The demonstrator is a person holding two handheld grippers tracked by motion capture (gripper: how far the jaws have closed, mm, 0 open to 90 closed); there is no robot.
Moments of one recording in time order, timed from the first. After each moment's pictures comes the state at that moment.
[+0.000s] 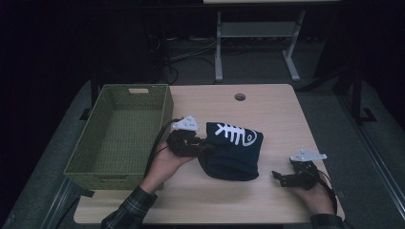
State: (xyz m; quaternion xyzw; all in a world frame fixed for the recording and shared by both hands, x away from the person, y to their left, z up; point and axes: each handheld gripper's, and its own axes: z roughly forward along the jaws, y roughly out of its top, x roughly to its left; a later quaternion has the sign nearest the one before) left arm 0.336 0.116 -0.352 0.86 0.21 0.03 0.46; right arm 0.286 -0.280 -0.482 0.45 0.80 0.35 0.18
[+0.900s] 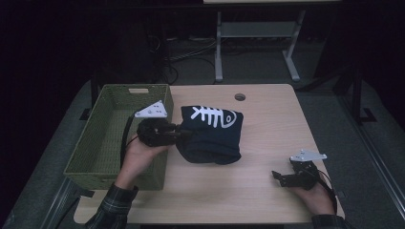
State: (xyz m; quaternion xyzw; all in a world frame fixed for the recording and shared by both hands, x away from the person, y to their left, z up) left arm 0.334 0.179 -0.307 0.83 0.23 0.07 0.50; right arm 0.286 -0.280 -0.482 0.45 0.80 0.35 0.18
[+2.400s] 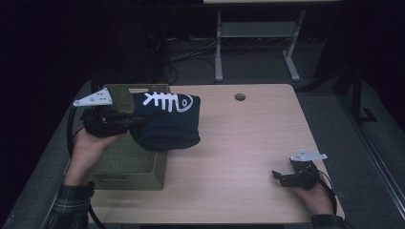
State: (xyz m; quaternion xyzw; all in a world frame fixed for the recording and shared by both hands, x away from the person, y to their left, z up) left arm 0.328 0.286 -0.265 0.82 0.29 0.12 0.49; right arm 0.287 -0.280 -0.483 0.45 0.80 0.35 0.18
